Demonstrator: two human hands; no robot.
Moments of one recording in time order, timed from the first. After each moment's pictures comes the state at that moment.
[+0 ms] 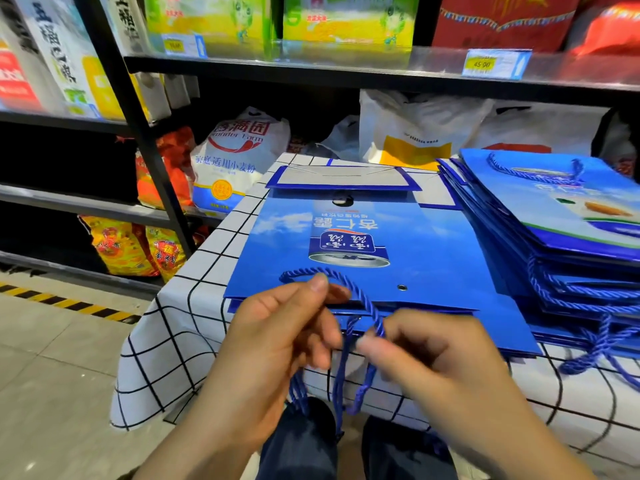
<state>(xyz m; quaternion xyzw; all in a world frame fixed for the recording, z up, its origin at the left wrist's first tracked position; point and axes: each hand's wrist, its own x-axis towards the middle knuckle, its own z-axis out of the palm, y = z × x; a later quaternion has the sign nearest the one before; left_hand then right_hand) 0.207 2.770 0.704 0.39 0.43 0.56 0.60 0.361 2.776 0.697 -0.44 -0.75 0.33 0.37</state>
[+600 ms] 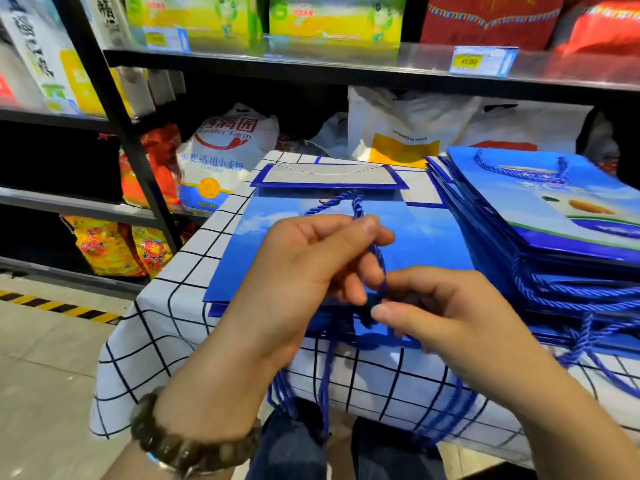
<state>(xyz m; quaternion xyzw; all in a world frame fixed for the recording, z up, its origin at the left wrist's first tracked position) 0.231 2.807 0.736 0.51 0.39 0.53 0.55 0.381 2.804 0.720 -0.43 -0.70 0.45 0.35</state>
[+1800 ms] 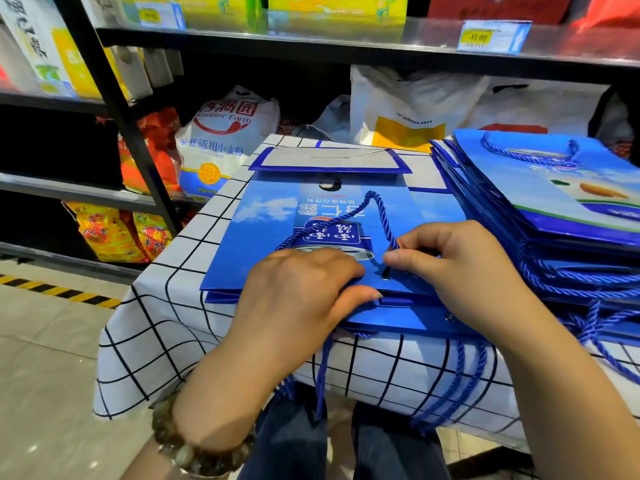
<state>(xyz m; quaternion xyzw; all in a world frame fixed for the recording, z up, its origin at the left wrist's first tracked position) 0.220 2.816 0.686 0.81 0.51 0.28 -0.06 0.388 2.842 0.714 -0.55 -0.70 0.30 0.34</state>
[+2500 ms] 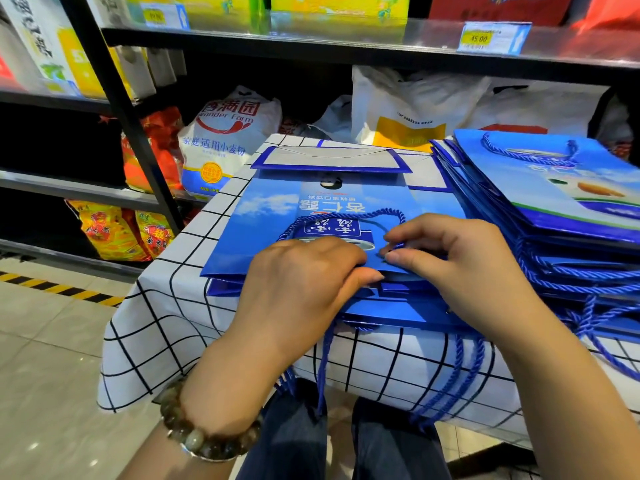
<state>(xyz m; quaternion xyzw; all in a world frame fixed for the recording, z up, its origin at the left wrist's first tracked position) 0.221 2.817 0.687 0.80 0.50 0.33 -0.09 0.392 2.835 0.713 -0.49 -0.74 0.29 0.36</state>
